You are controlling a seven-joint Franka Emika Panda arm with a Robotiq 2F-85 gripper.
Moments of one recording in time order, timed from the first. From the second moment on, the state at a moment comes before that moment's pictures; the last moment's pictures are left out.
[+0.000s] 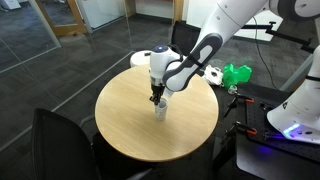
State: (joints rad) arm 0.12 0.72 0.03 -1.86 -0.01 2.65 0.26
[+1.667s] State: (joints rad) arm 0.21 0.31 -0.10 -2.17 -0.06 2.82 0.42
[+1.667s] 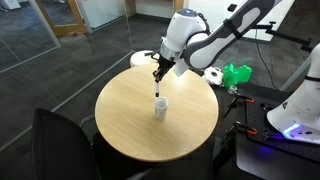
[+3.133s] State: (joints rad) arm 0.07 0.26 -0.15 -2.03 -0.06 2.33 0.63
